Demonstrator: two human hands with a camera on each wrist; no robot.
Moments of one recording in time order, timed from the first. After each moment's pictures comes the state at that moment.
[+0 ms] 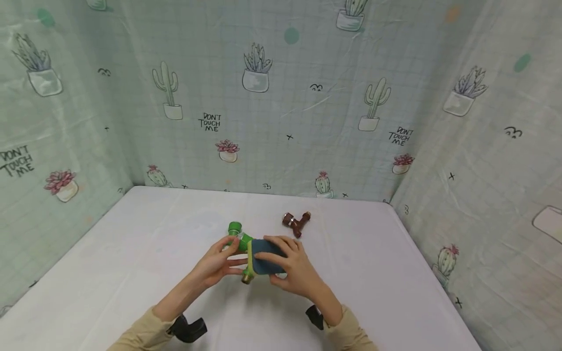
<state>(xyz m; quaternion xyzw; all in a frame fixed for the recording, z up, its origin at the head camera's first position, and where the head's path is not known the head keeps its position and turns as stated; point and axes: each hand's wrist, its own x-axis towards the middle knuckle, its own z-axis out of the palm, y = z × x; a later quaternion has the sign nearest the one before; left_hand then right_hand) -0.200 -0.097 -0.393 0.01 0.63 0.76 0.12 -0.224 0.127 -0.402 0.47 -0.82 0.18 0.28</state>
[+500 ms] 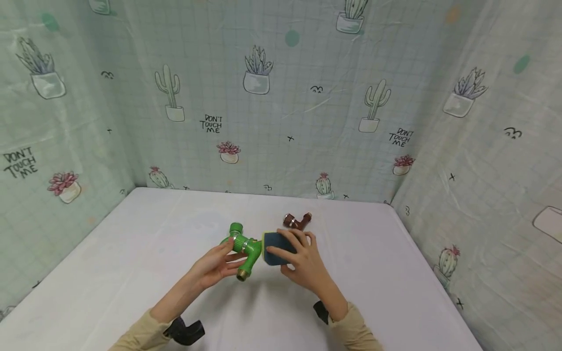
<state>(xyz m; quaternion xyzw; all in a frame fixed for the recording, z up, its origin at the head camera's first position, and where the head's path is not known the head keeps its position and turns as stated) -0.199 -0.102 -0.394 -0.01 0.59 0.79 0.16 -0.232 0.136 -0.402 0.46 -0.80 0.12 0.37</state>
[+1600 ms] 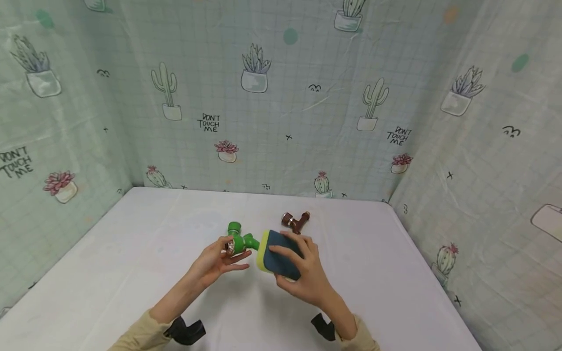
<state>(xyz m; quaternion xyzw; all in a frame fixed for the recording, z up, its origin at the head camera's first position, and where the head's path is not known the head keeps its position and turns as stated) -0.198 -0.096 -0.383 -0.06 0.52 0.85 0.11 -0.195 0.142 -0.378 0.40 -0.82 0.31 0.26</state>
